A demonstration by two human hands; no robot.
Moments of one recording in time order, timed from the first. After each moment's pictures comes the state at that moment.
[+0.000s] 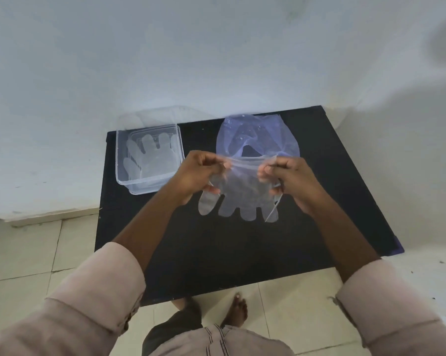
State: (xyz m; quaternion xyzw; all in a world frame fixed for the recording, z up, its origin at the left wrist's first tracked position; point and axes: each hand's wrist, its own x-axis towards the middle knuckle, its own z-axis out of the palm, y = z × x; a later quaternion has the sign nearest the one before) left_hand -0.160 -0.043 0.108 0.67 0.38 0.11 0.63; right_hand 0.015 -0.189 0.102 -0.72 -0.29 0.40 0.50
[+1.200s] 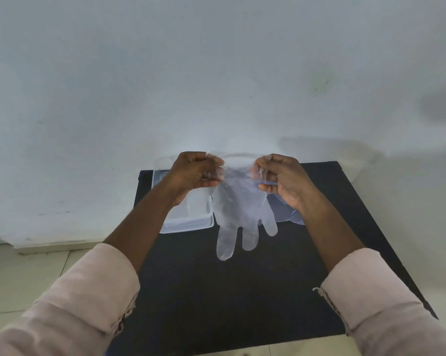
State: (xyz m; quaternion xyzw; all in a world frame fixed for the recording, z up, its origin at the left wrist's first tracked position) left_hand -0.209 0.051 0.174 0.60 0.37 0.23 0.68; right_hand -0.017 -0.067 0.167 -0.64 -0.26 0.45 0.57
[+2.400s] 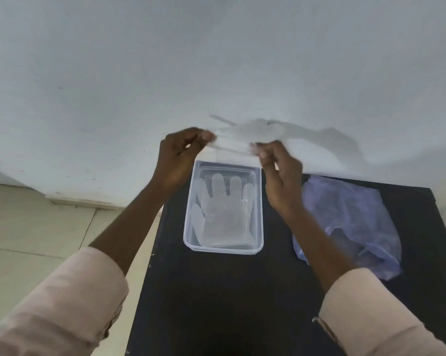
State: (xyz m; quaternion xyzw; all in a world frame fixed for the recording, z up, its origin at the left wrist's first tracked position) left_hand -0.261 0.236 0.098 0.66 0.39 0.41 0.49; right_hand -0.077 0.132 0.091 -0.62 -0.55 0.13 0.54
